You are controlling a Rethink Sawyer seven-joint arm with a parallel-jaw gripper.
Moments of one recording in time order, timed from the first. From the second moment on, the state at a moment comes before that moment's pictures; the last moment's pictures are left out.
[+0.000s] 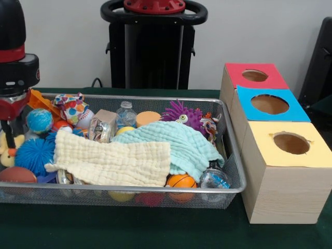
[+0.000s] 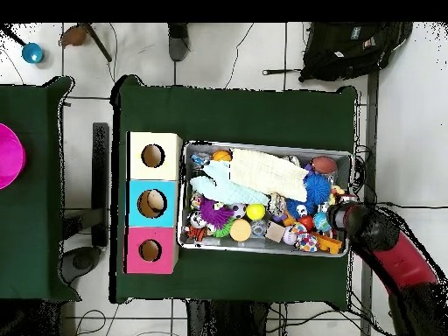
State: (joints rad) arm -0.81 -0.43 0.00 1.60 0.04 0.30 2.49
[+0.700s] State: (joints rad) arm -0.82 -0.43 0.02 1.58 0.00 0.30 2.49
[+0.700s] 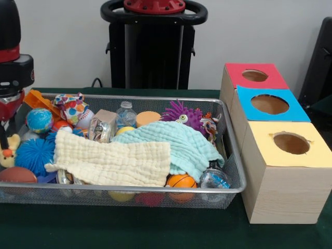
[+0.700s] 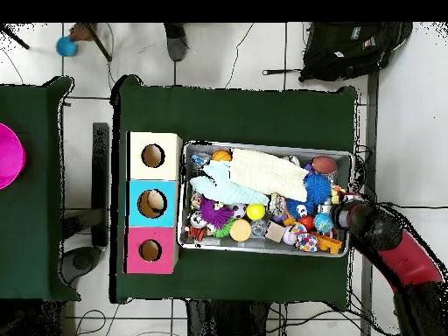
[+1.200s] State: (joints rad) arm -0.84 -0.39 0.04 1.53 -0.01 0.31 2.49
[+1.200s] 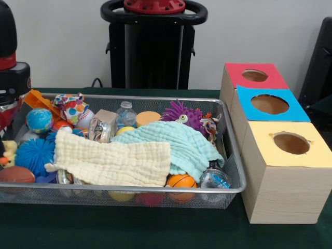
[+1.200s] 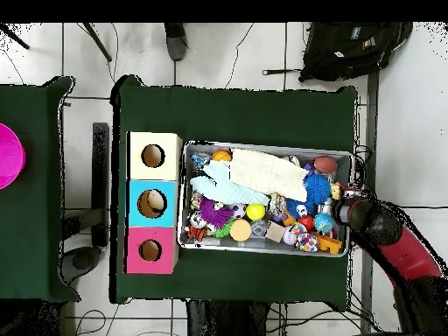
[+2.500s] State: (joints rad) arm -0.82 -0.36 0.05 1.47 -0.01 0.36 2.49
